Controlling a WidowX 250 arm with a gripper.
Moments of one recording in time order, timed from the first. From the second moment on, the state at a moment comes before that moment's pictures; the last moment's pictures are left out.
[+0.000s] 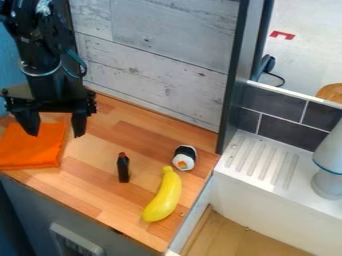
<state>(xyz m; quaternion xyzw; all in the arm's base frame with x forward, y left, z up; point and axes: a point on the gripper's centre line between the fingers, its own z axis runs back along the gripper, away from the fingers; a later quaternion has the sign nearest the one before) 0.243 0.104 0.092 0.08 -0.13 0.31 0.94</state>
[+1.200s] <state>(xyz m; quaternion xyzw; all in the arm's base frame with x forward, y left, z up) 0.276 0.197 0.030 0.05 -0.11 0.38 0.92</state>
